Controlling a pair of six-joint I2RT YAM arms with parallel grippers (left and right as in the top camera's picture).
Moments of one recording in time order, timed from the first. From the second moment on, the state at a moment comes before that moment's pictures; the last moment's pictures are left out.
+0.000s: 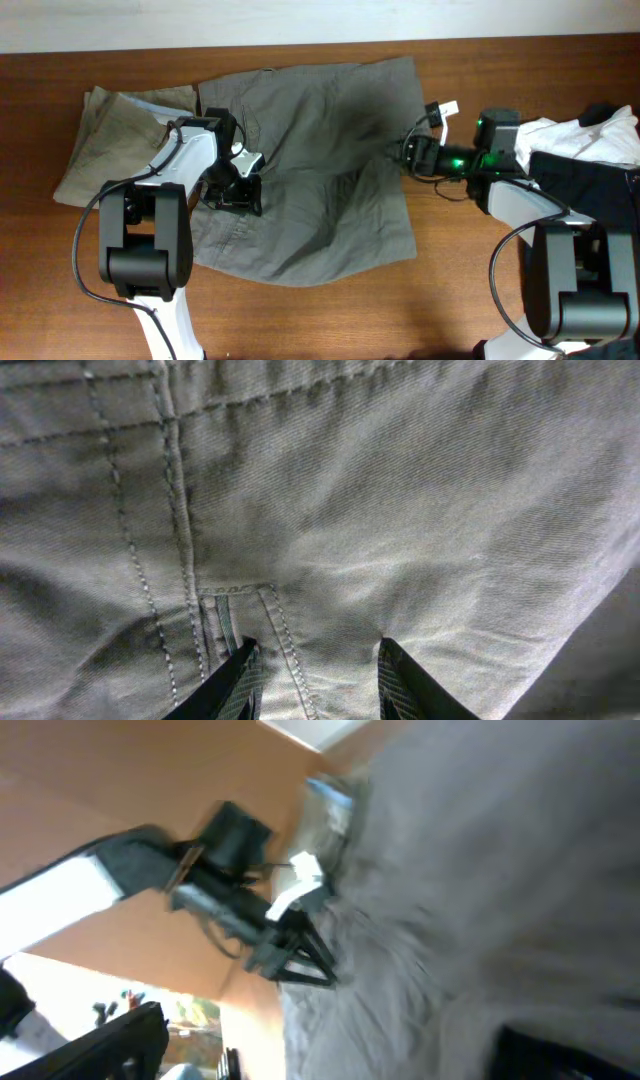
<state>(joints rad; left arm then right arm) -0.12 2.11 1.46 -1.10 0.28 0.16 -0.05 1.78 0.90 0.25 -1.21 0.50</state>
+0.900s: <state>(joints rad) -0.12 2.11 1.46 -1.10 0.28 0.16 -0.14 1.78 0.89 0.14 -1.06 0.47</state>
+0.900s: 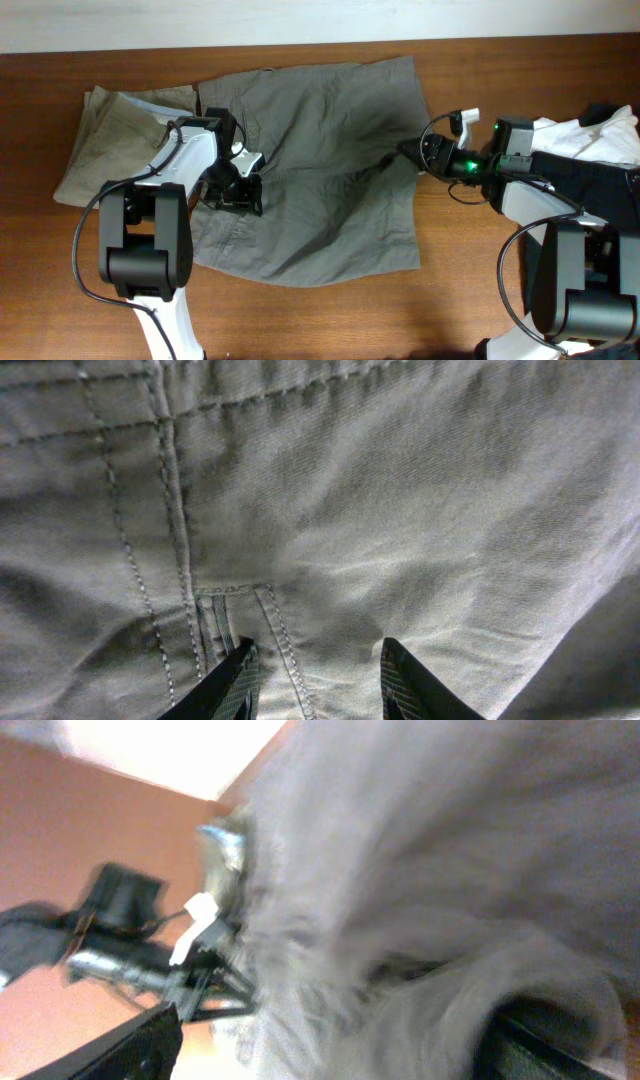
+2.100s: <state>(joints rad) -0.12 2.11 1.46 -1.10 0.28 0.16 -0.05 1.88 1.08 -0.37 -0.59 0.23</state>
